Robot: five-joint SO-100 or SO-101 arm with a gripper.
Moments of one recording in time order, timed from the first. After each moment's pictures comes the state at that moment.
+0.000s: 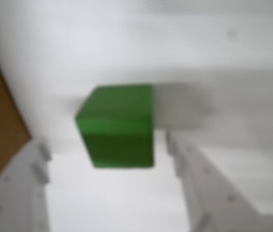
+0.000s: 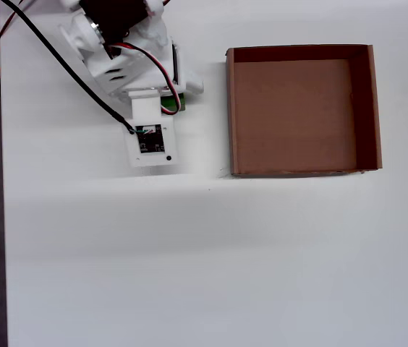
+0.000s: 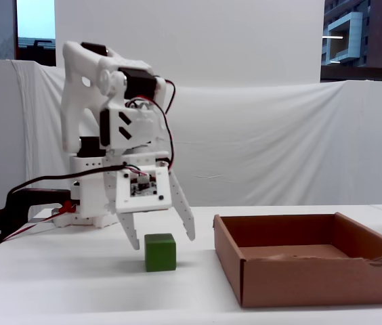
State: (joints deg) arm -31.6 96.9 120.4 50.7 -43.9
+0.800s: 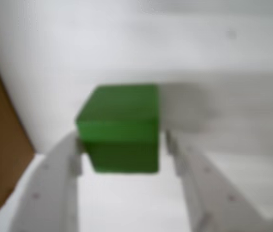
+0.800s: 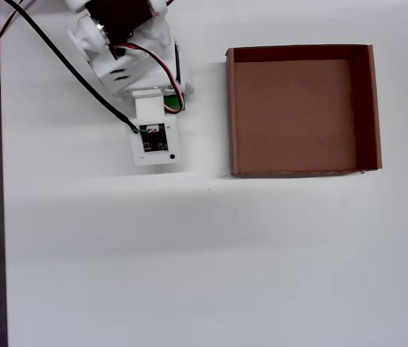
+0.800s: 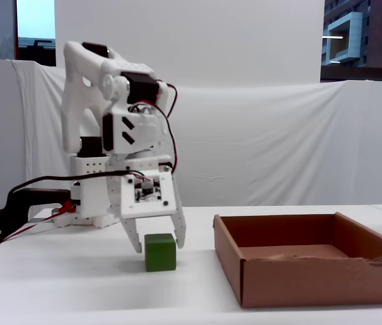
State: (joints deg) arm -32.4 96.2 121.5 48.7 -43.7
